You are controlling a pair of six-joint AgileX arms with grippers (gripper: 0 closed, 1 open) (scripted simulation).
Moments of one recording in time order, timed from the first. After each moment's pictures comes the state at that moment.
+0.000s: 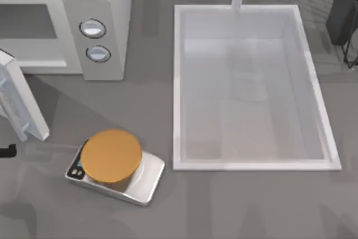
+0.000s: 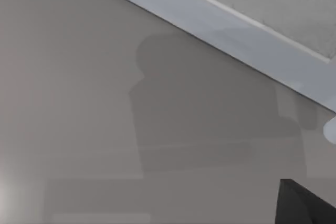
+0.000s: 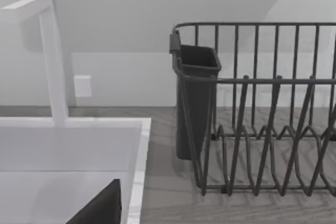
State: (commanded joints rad) left arm 0.23 1.13 0.39 -0.08 0.19 0.19; right arm 0.00 0.00 0.00 0.00 0.00 0.00
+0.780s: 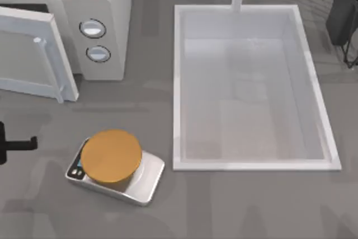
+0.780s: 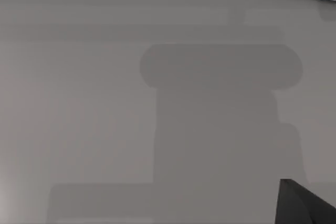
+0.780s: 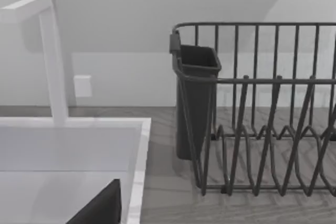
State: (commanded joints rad) left arm 0.06 1.13 0.39 -0.05 0.07 0.05; right arm 0.00 0.00 0.00 0.00 0.00 0.00
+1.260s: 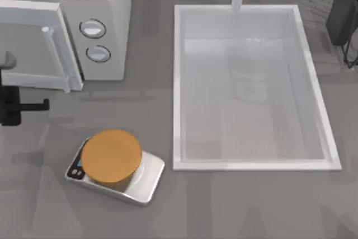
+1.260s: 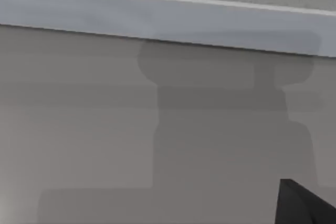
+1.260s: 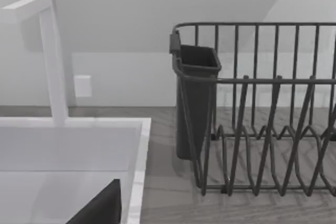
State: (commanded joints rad) left arm 0.04 1.53 0.62 0.11 0.05 0.04; right arm 0.00 0.00 0.00 0.00 0.00 0.00
